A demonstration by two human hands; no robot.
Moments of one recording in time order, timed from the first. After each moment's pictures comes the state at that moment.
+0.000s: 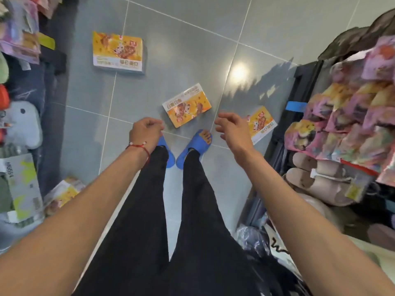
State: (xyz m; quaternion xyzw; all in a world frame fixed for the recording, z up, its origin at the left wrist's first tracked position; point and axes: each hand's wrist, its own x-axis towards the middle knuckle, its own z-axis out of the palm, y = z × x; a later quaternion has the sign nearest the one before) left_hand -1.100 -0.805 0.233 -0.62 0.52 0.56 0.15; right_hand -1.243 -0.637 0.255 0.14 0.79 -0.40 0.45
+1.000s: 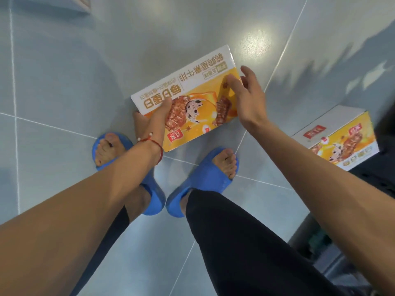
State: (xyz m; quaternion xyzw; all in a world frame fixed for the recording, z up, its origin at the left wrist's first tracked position) left_hand -1.143 -0.787 -0.261 -0.75 0.35 0.56 0.04; right_hand -1.312 -0.666 -0.261 0.02 0.85 -0.32 0.43
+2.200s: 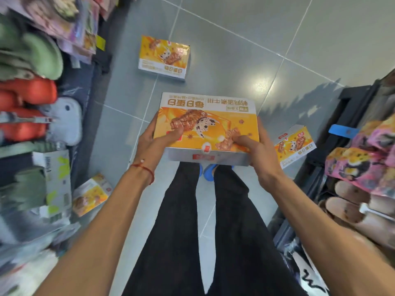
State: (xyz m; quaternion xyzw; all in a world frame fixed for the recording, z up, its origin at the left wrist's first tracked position) left_hand -1.015 -0.901 0.225 -0.59 0.46 0.66 0.03; right_hand -1.182 -0.725 0.245 0.05 0.75 -0.43 0.50
